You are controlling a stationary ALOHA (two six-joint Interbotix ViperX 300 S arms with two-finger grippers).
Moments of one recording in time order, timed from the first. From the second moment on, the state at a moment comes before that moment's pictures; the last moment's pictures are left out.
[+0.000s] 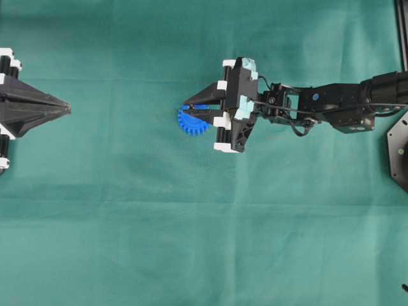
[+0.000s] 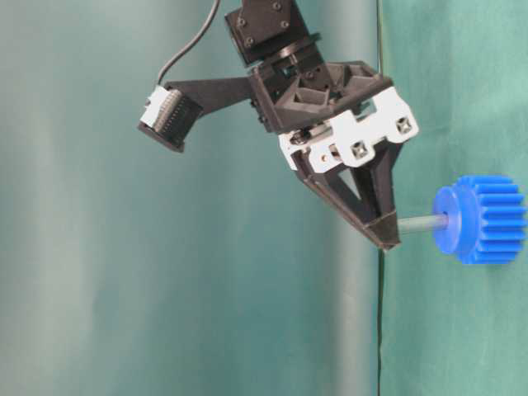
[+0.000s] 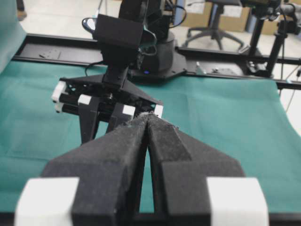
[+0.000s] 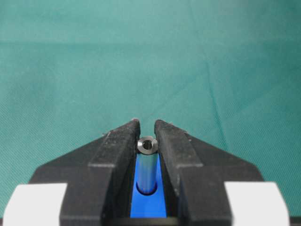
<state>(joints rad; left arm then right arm) 0.02 -0.98 1.21 -0.04 -0.28 -0.03 -0.14 0.18 0.69 0.05 -0.50 0.04</state>
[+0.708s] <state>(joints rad) 0.02 -0.98 1.22 -0.04 -0.28 -0.03 -0.14 0.24 0.69 0.08 -0.52 0.04</state>
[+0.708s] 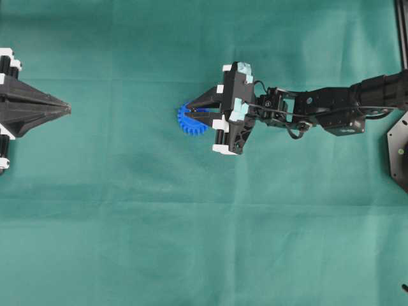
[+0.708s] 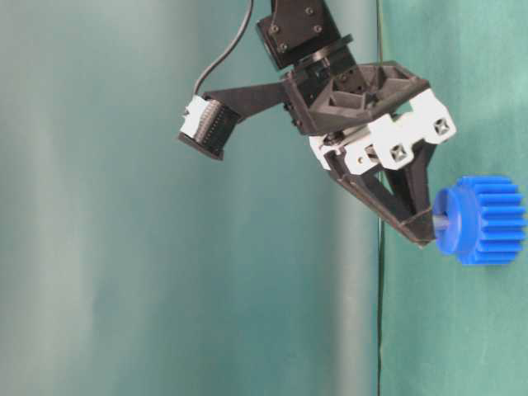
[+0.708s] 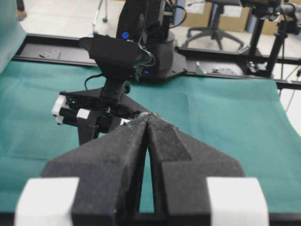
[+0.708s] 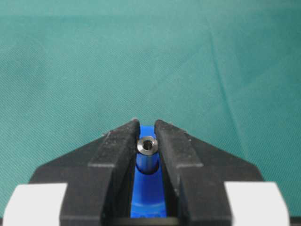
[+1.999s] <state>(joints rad) 0.02 -0.98 1.22 -0.04 -0.28 -0.03 -0.14 0.26 0.69 0.09 -0.51 0.04</state>
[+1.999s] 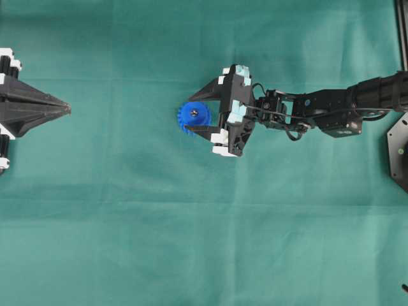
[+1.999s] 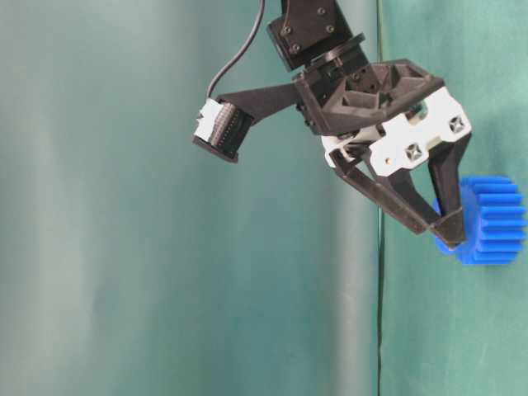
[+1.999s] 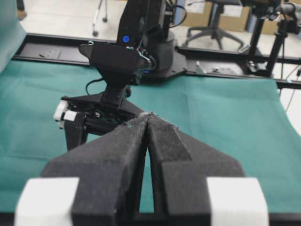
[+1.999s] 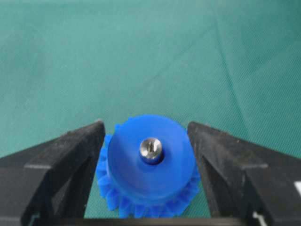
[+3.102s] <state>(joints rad) 0.02 -0.98 1.22 -0.04 -0.28 -0.03 -0.12 -0.17 0.95 0.08 -0.46 0.04</state>
